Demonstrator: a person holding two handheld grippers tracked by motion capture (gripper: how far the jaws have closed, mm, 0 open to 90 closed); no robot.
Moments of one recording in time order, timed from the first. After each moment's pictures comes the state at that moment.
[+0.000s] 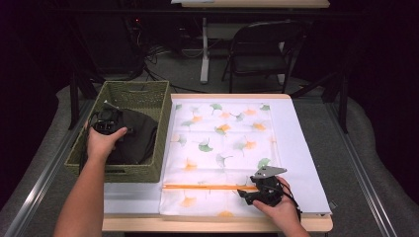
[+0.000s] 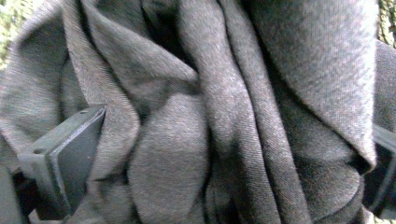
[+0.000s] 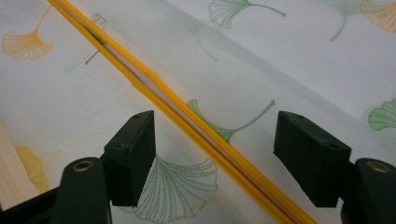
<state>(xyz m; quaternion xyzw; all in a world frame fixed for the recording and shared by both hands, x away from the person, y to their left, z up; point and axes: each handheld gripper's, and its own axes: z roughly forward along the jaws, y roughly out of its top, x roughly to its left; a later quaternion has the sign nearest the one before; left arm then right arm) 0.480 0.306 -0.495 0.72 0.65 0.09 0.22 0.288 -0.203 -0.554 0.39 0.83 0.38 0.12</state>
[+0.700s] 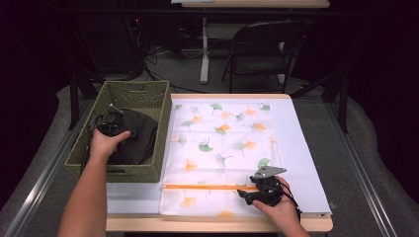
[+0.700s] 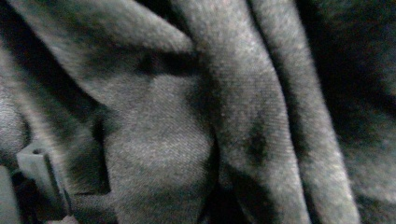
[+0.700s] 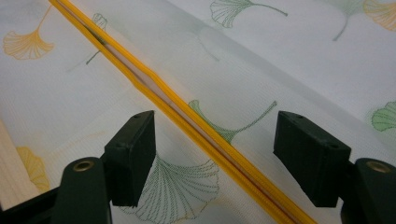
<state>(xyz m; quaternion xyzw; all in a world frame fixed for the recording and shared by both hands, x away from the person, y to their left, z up) 0.486 0.301 -0.513 0.74 0.64 0.07 0.18 0.289 -0.203 -0.554 0.38 0.83 0.38 0.12</state>
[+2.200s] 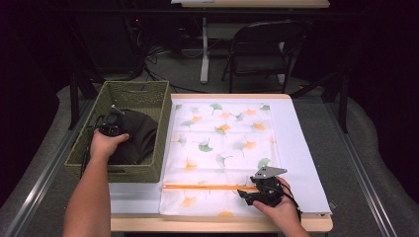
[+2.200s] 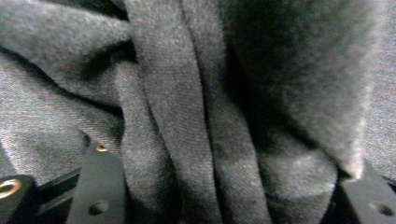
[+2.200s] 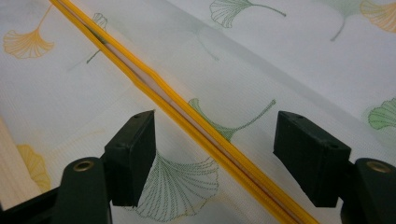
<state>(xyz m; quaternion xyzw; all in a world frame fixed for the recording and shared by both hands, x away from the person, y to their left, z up) 0.482 0.300 -0.509 0.76 0.63 0.08 0.18 0.287 -0.204 -0.554 0.38 0.83 0.38 0.13</state>
